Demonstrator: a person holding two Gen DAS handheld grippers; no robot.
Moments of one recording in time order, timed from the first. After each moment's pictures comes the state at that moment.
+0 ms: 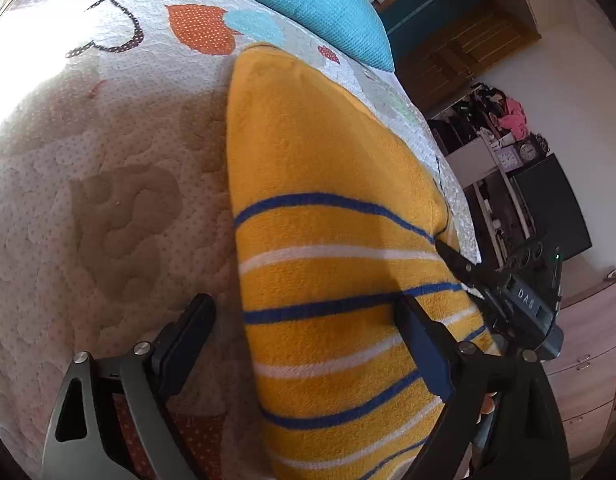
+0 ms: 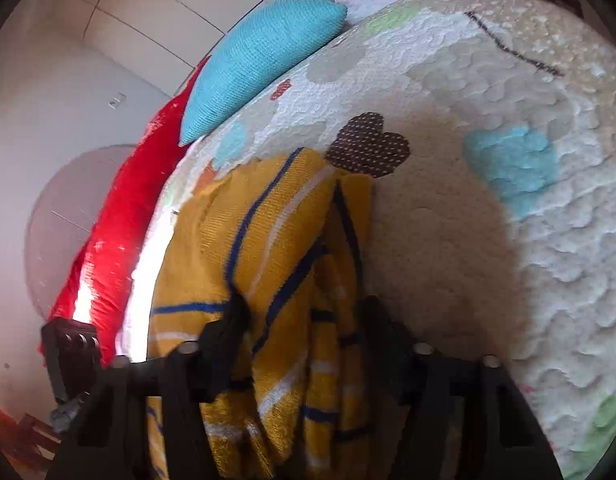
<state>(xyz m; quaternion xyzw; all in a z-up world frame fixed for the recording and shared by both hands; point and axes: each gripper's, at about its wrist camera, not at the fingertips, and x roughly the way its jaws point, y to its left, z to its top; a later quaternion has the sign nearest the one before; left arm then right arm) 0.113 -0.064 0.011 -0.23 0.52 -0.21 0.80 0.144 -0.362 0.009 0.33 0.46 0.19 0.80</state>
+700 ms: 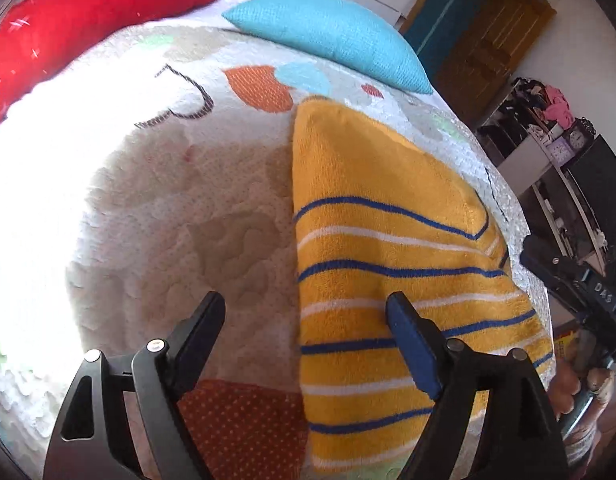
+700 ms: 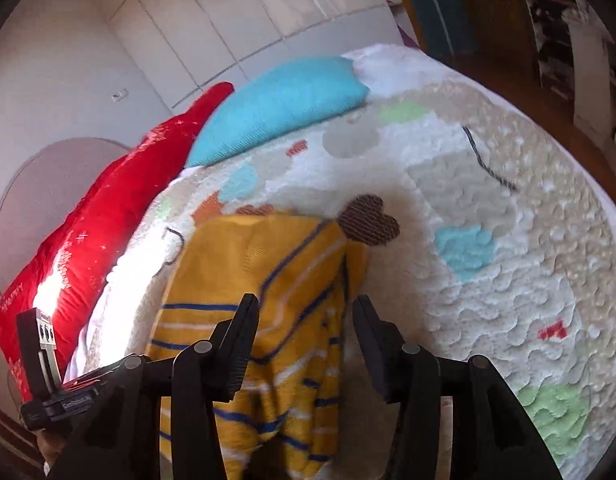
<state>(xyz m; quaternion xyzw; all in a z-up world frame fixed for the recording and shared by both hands) 0.073 -0.037 0.054 -0.13 0.47 -0.09 0.87 0.091 -0.337 0.097 0.18 0.38 0.12 0.90</state>
